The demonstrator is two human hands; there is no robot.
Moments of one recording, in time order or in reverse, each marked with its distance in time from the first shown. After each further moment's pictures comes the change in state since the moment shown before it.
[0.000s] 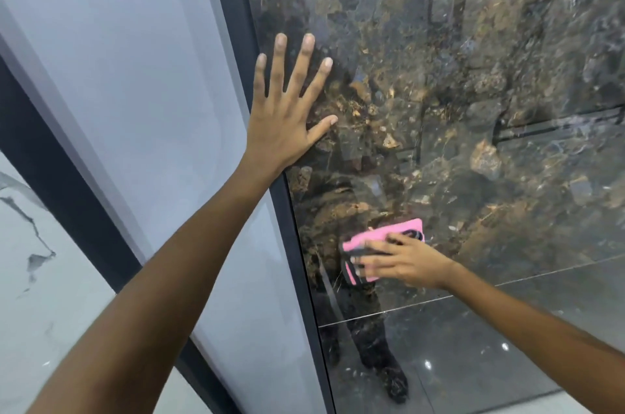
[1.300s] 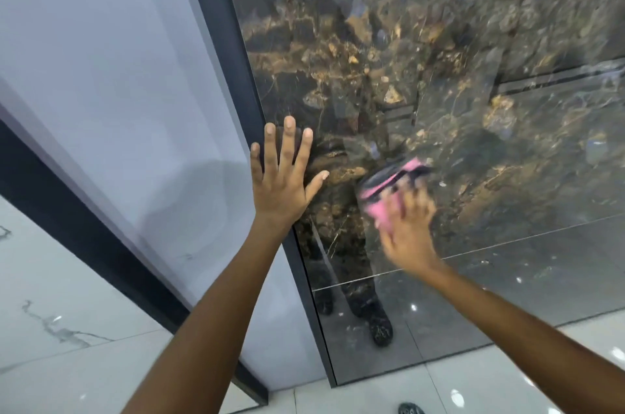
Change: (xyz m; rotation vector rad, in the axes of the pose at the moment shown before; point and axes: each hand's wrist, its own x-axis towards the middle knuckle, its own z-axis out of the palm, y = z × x) left_hand -0.150 0.079 0.053 -0.040 0.032 -0.176; right_hand 0.017 -0.045 0.006 0.228 0.211 0.840
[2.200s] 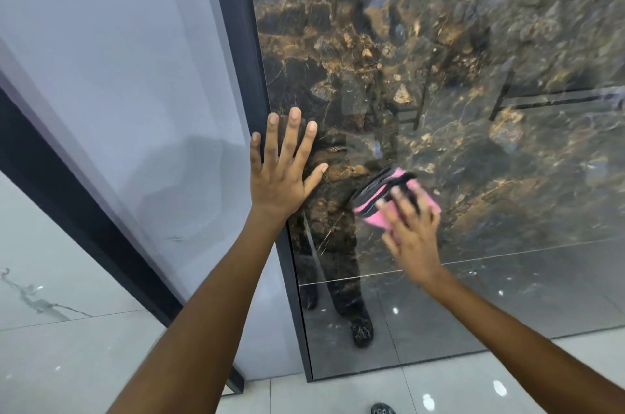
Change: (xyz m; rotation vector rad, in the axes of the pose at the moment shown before) left_hand -0.008 0.004 0.006 0.031 0.004 -0.017; right_hand -0.020 0.036 0.007 -0.145 0.006 -0.183
